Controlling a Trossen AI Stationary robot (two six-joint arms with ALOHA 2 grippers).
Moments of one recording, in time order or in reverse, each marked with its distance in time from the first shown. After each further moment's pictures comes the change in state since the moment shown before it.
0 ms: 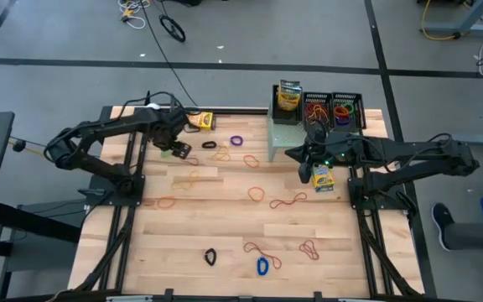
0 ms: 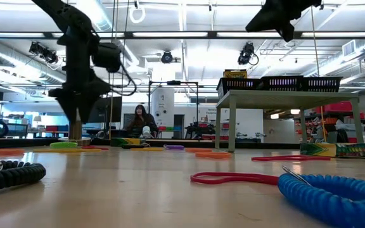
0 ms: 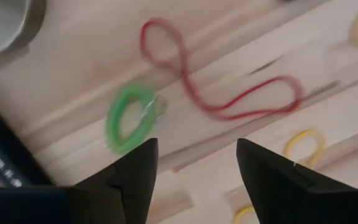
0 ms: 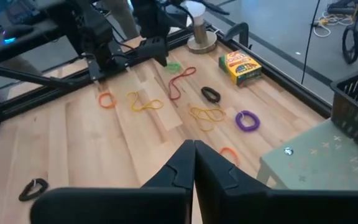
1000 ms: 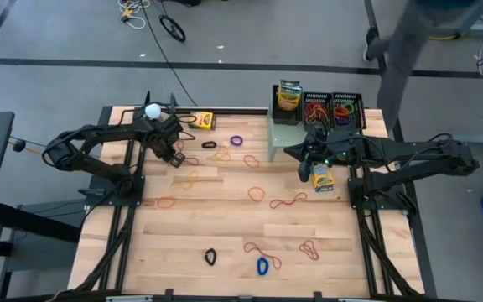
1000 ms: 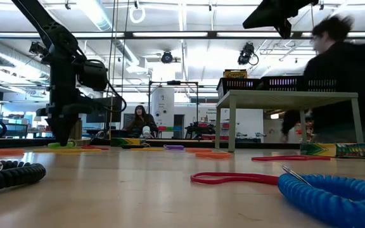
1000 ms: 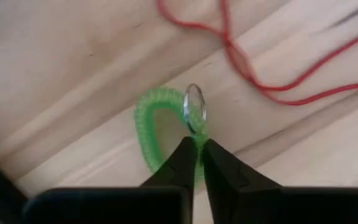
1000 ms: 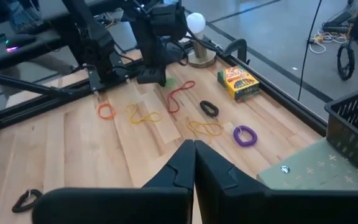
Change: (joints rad) left arm 0.066 -0.015 -0.239 0.238 0.010 0.184; right arm -0.001 0.000 0.000 0.050 0.017 -0.038
